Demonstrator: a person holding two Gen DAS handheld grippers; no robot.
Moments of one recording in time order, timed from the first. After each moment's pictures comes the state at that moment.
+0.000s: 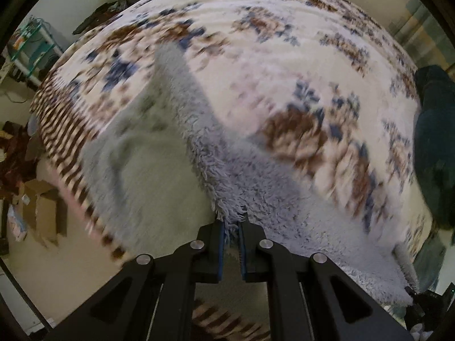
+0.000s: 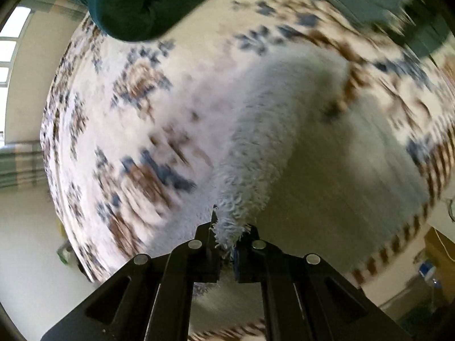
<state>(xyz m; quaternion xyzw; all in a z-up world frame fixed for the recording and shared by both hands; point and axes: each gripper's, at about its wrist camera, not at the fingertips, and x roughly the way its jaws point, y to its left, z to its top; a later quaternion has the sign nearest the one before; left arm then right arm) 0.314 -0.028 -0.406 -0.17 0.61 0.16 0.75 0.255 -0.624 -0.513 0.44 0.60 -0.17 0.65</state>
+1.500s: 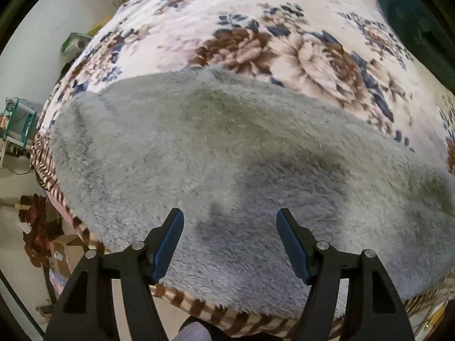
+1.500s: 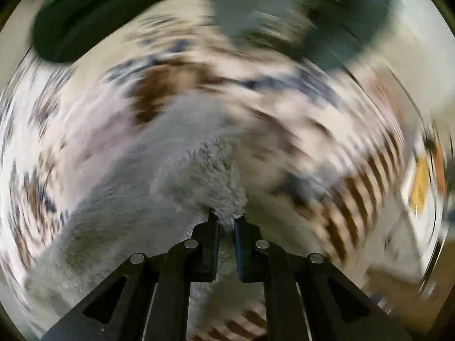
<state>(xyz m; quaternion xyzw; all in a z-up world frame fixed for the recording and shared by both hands) 0.265 -0.165 -0.500 0.02 0.63 0.10 0.77 0.124 -0.732 -0.579 0.37 0.55 -0.33 0.67</state>
